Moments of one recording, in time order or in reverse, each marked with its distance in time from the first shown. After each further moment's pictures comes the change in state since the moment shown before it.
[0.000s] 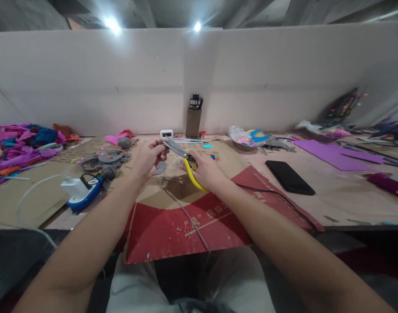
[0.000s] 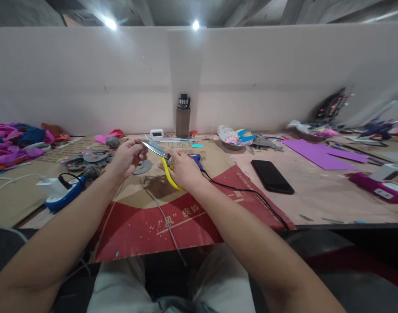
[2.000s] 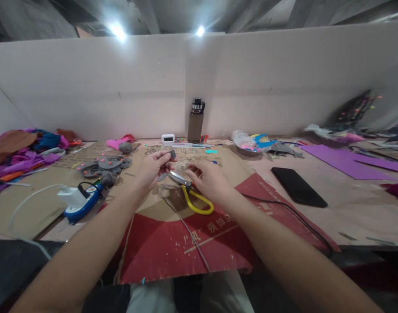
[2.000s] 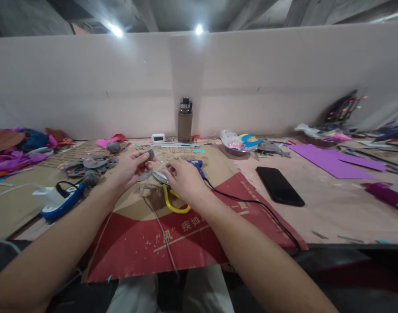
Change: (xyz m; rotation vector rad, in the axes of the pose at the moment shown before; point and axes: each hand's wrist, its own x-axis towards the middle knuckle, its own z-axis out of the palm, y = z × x) left_hand -0.006 -0.007 0.001 0.029 -0.026 -0.149; right_hand -0.001 -0.015 -0.020 0.199 -0.039 0.032
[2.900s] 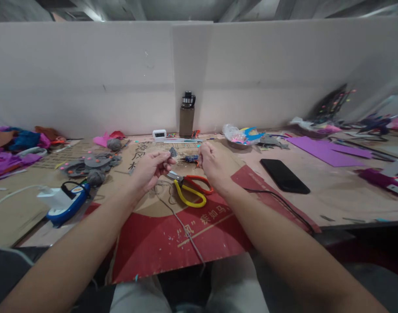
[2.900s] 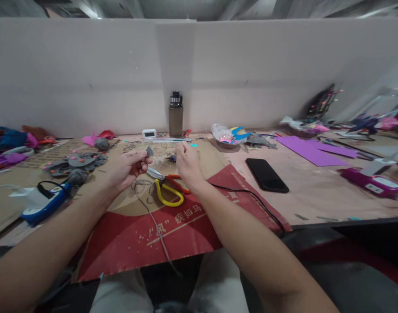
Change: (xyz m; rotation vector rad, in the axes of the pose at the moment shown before) left_hand -0.013 0.000 0.023 -0.069 -0.038 -0.100; right_hand 0.015 0.023 -0.001 0.473 0.325 0.315
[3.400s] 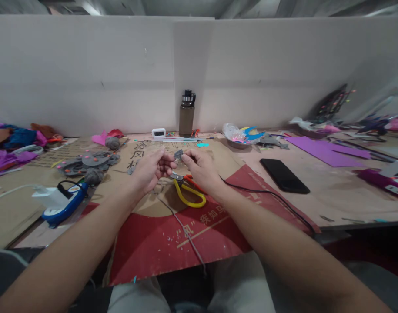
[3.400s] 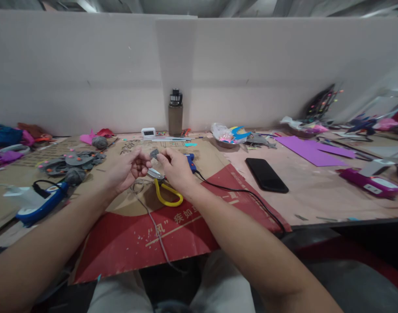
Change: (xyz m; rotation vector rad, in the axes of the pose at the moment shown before) left_hand 0.000 -0.002 0.003 -0.004 -0.007 -0.084; right_hand -0.013 0.001 0.012 -0.057 -0.187 -0.256
